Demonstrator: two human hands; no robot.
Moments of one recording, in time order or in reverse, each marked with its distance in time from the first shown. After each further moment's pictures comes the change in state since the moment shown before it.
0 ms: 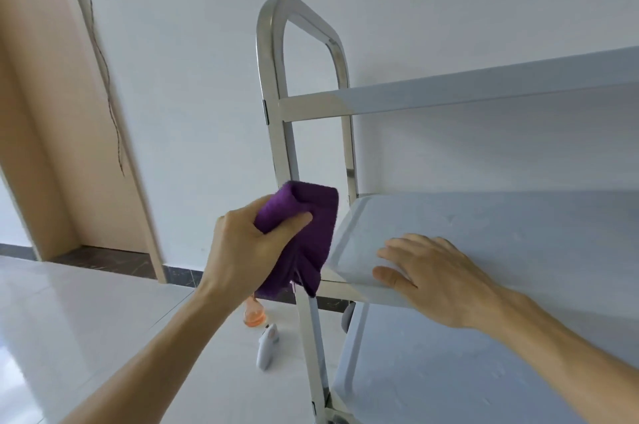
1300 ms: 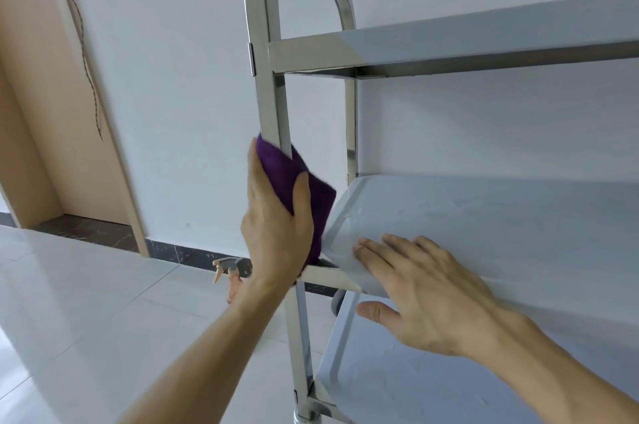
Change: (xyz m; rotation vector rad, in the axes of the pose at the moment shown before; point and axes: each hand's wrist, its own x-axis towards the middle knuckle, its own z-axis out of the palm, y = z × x) left_hand 0.018 -0.055 0.088 0.200 0.378 -0.017; right_hand 0.002 -0.014 0.022 -0.171 -0.122 -0.108
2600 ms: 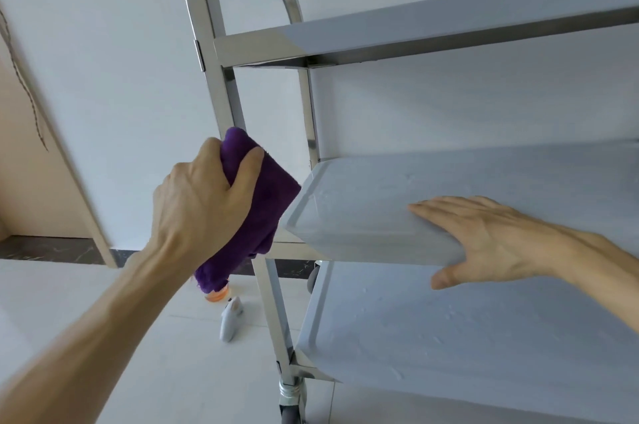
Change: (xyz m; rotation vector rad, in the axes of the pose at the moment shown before) left_hand 0.020 0.040 -0.073 0.387 -0.238 0.190; right_hand -0.079 0.091 -0.023 0.079 -0.142 0.194
